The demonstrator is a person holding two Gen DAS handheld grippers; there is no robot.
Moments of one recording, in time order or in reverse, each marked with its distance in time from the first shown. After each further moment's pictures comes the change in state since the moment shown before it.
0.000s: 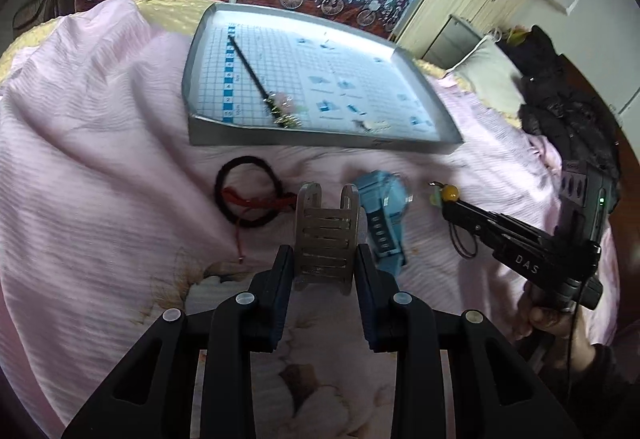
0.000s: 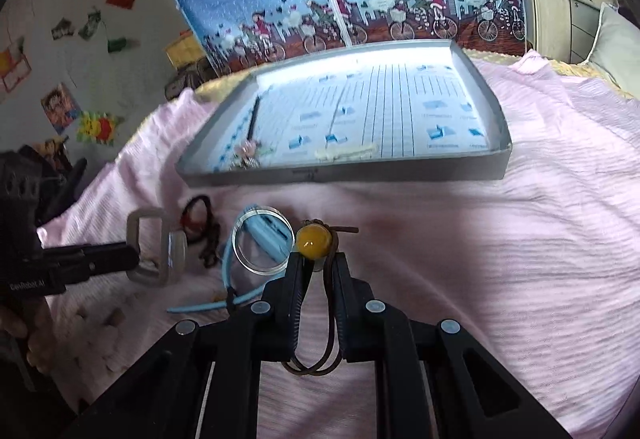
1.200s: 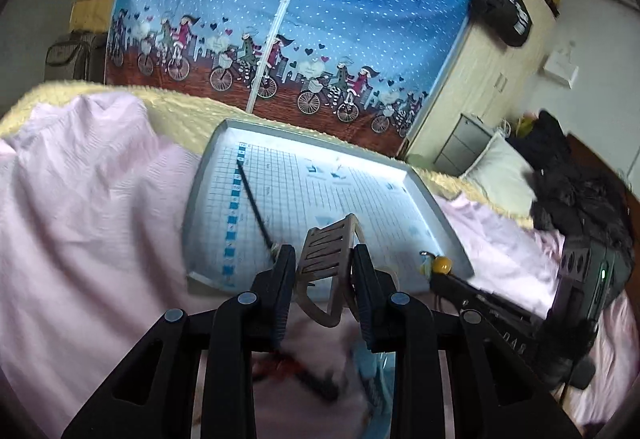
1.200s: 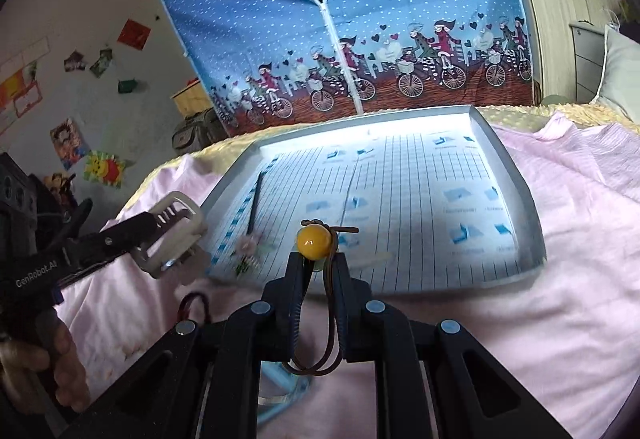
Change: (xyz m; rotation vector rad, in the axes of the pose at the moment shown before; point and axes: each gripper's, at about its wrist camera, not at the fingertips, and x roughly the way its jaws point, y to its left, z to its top) left arm 0.013 -0.001 0.062 -0.067 -0.394 0.044; right arm 0.033 -0.005 0.058 0.006 -0.184 0.026
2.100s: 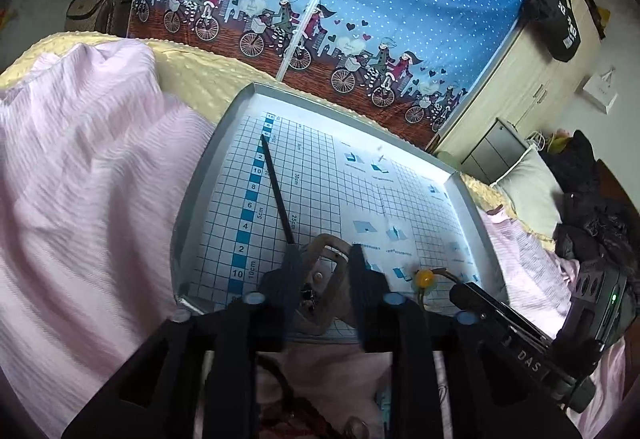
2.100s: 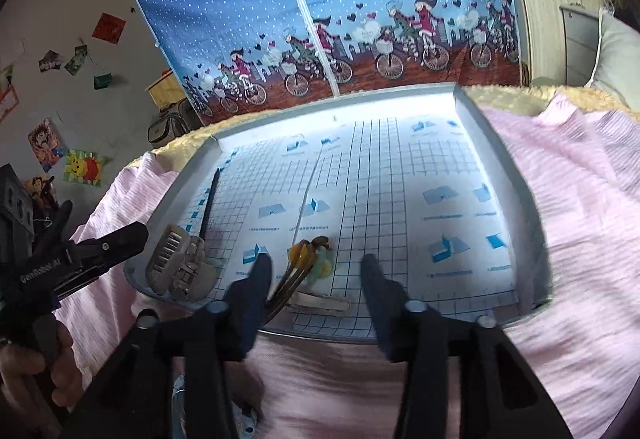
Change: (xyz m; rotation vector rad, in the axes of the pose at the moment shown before) left arm 0.047 0.034 0.014 -0.127 0.083 0.065; right arm 0.027 -0.026 0.011 0.020 0.054 -0.065
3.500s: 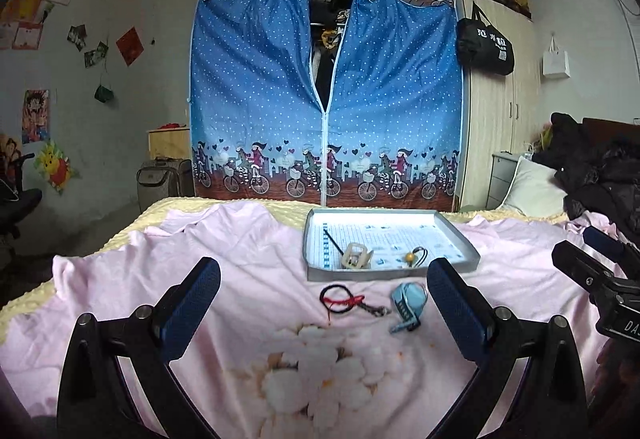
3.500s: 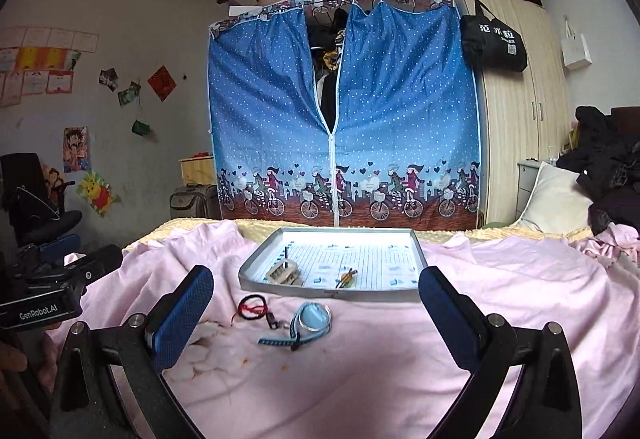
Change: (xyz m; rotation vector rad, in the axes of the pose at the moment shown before) left arm -0.265 -0.067 -0.169 0.355 -0.493 0.247; right arm -0.266 0.128 -0.134 -0.230 -0.489 -0.112
